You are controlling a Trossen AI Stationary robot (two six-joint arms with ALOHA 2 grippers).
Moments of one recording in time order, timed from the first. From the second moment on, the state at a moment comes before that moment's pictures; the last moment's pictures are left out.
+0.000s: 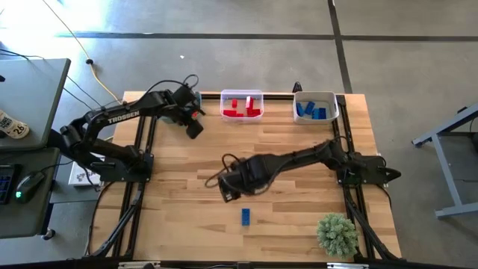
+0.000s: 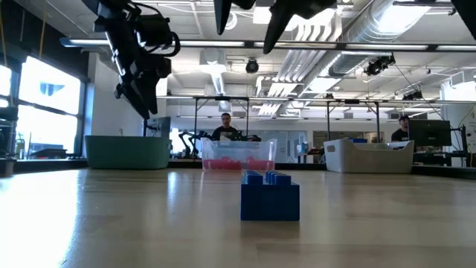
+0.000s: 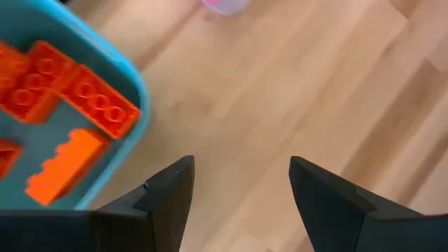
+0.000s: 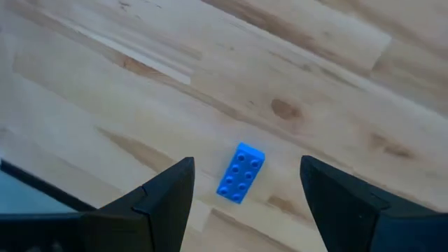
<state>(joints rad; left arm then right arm) 0.75 1.31 0.96 -0.82 0.08 -0.10 0.27 2.23 2.31 -1.41 0.03 1.37</state>
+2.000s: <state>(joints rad) 0.49 1.31 0.96 -0.79 -0.12 -0.15 0.34 2.55 2.32 -1.34 0.00 1.45</state>
